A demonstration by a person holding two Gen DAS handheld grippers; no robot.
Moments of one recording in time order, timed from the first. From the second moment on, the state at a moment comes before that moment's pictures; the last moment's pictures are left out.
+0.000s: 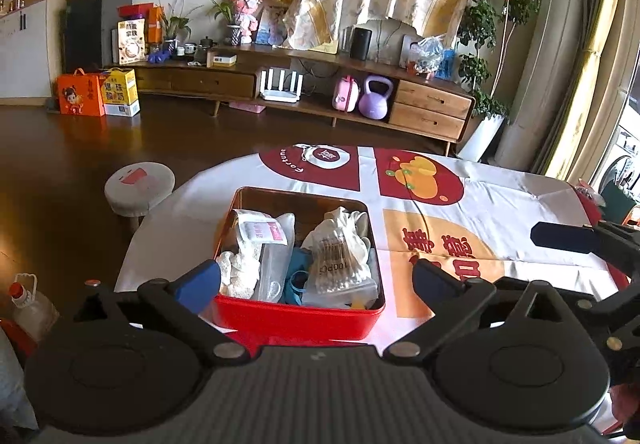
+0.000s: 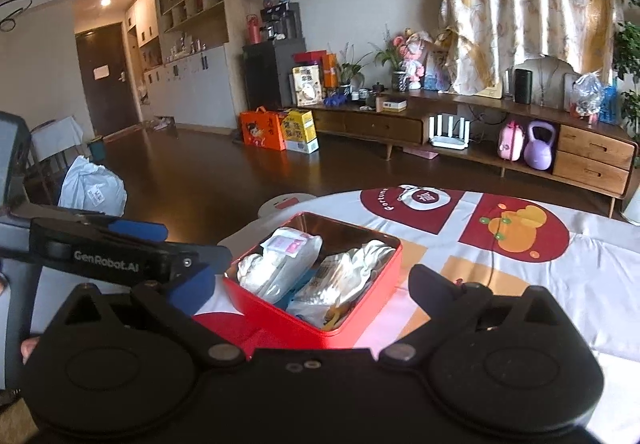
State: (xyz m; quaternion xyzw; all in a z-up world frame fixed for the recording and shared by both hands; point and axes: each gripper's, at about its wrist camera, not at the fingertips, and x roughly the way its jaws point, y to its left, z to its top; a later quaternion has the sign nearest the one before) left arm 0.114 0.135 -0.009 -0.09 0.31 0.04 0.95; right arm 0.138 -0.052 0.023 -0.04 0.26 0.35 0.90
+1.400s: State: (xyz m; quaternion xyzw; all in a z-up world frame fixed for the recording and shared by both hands) left arm 0.076 0.106 0.002 -0.09 0.29 0.03 0.95; right arm 0.126 -0.075 0.011 -0.01 0.26 0.30 0.92
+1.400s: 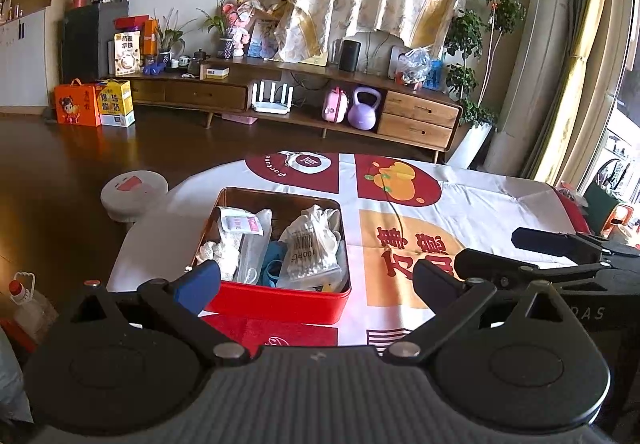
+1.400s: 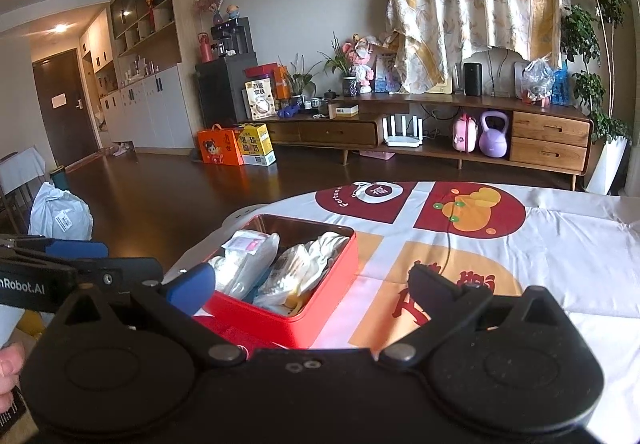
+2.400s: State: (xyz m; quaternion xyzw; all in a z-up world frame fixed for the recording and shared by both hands) left arm 0.079 0.103 -0.002 -0.09 0.29 0.03 0.95; right arm 0.127 -0.075 0.007 -0.01 0.27 0.29 0.92
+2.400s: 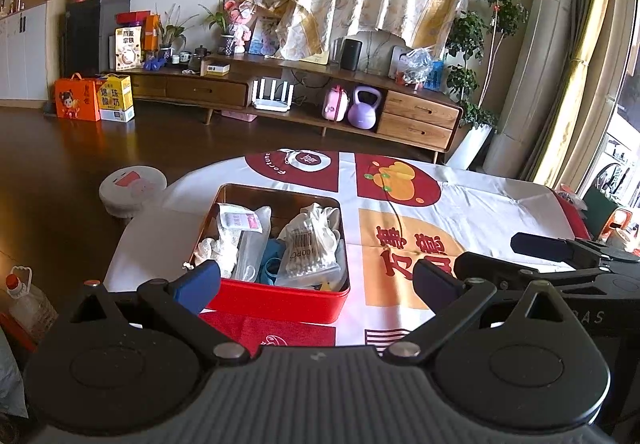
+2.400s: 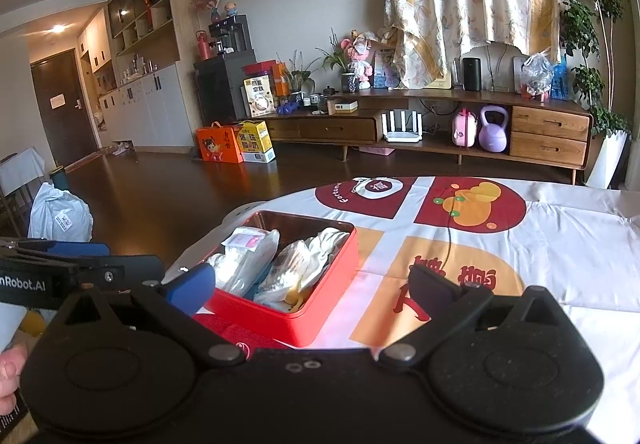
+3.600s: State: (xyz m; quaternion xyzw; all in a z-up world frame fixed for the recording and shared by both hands) left arm 0.073 0.103 -0.003 -0.09 0.28 0.03 0.95; right arm 0.125 -0.072 0.011 -0.02 0.27 0.29 0.92
